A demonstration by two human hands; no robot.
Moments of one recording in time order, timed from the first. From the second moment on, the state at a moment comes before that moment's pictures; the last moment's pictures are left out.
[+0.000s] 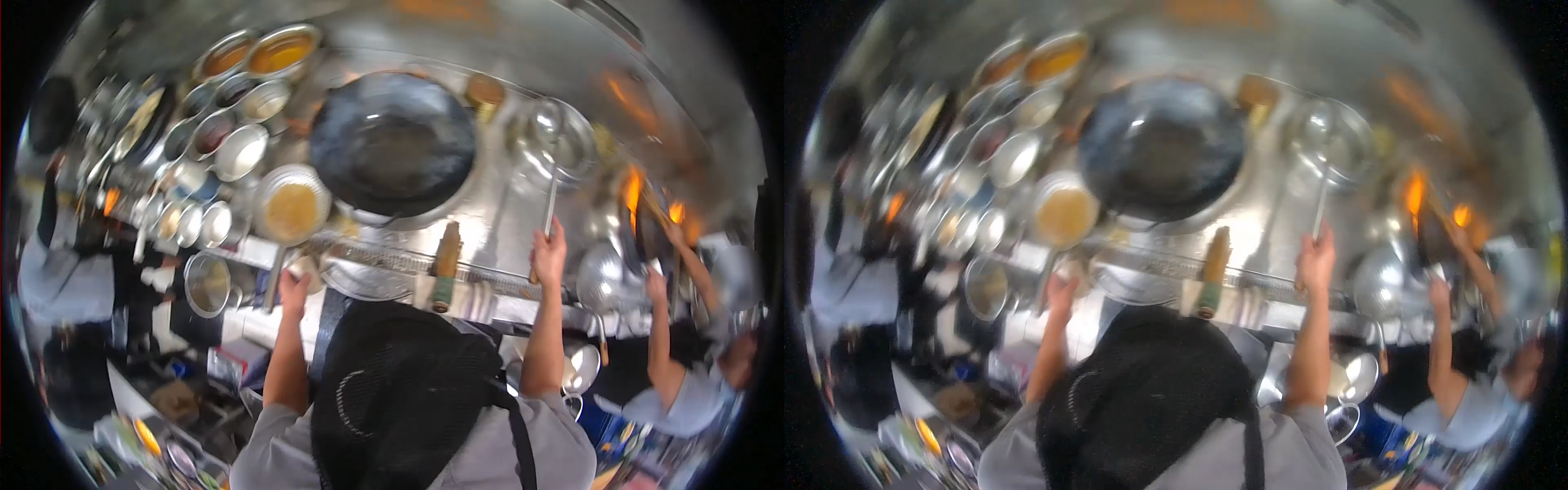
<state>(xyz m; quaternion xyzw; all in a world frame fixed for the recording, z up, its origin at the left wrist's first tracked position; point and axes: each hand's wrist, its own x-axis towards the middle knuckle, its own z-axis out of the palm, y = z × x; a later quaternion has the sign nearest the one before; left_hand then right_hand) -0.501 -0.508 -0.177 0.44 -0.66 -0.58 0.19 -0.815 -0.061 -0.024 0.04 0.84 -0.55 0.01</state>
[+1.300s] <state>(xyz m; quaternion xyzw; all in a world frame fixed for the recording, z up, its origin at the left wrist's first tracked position) -0.511 -0.510 -0.189 0.40 -0.78 -0.44 0.19 -0.770 -0.086 0.151 0.09 0.24 -0.85 0.46</state>
